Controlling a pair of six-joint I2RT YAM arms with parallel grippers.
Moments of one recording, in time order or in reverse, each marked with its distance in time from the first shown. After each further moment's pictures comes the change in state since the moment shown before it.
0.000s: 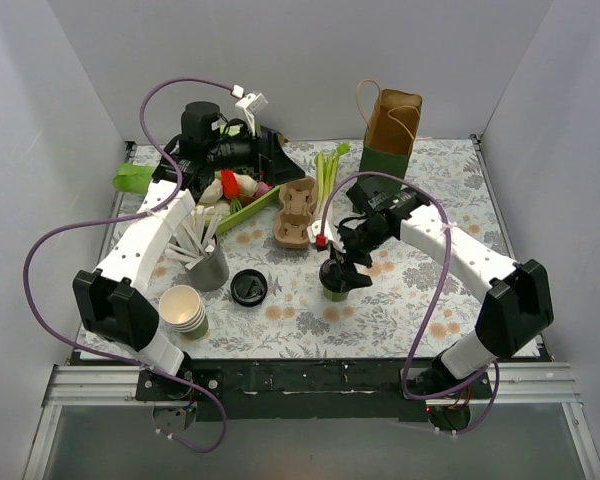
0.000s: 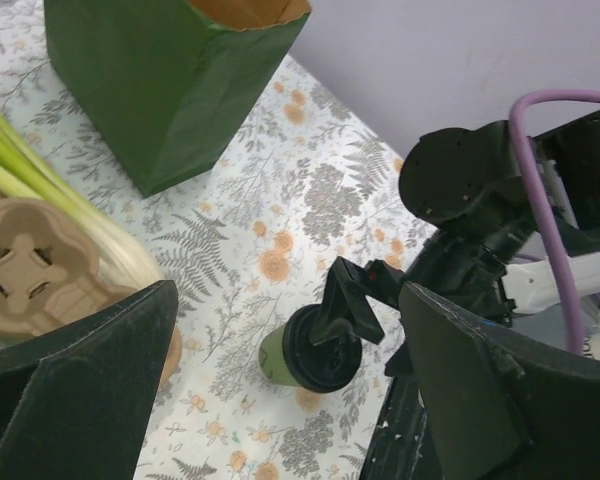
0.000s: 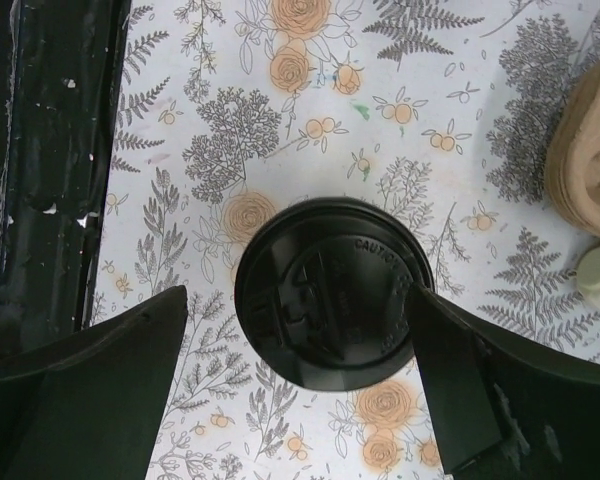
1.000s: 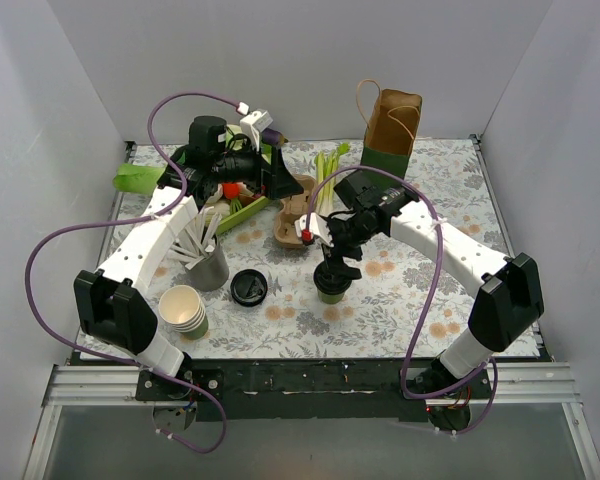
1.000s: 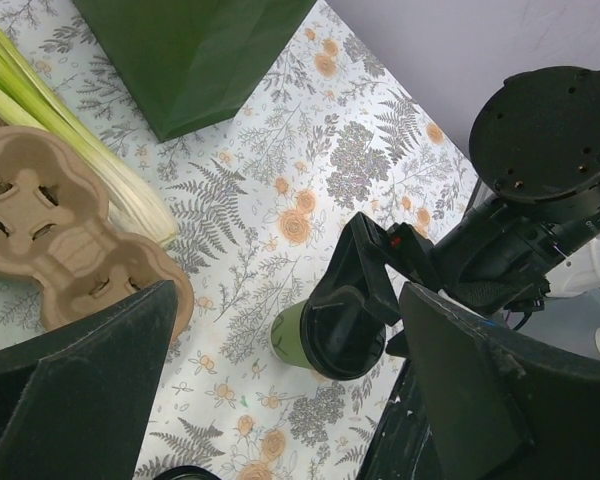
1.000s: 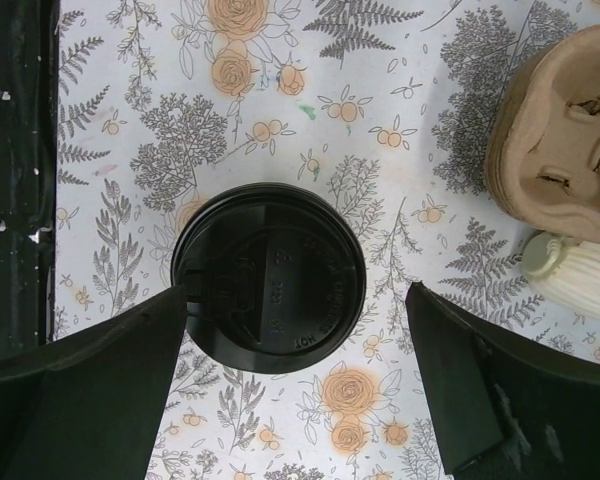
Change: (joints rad) left arm -0.025 -0.020 -0.094 -0.068 -0.085 0.084; right arm 0.067 0.064 0.079 0.059 0.122 0.096
